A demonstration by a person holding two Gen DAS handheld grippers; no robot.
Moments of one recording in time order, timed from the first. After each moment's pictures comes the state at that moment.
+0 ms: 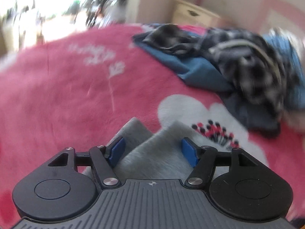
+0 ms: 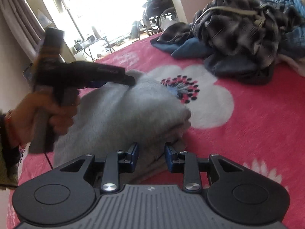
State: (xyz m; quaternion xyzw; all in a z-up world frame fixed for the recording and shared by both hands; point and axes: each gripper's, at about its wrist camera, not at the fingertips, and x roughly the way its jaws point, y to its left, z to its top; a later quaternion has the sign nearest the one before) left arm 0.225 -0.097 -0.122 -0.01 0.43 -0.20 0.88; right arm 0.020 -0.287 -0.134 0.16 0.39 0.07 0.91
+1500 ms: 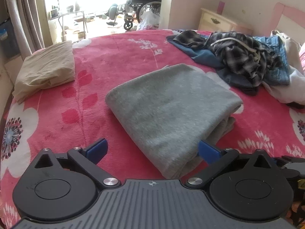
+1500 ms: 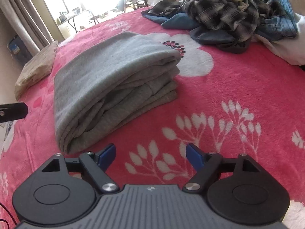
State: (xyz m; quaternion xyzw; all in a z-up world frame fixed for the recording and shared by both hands) left arm -0.017 -0.021 -0.038 0.01 0.42 -0.10 0.90; right arm -0.048 -0.247 -0.118 0.10 0.47 0.02 0.87
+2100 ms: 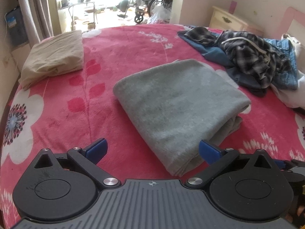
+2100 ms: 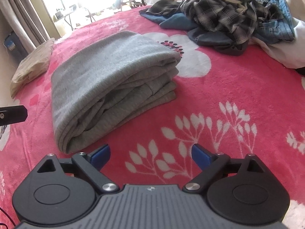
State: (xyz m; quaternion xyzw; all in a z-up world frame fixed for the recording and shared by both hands) left arm -0.015 -0.017 -0.045 -0.01 0.44 -0.07 0.90; right arm -0.048 -0.239 -0.109 0.08 0.48 0.00 0.87
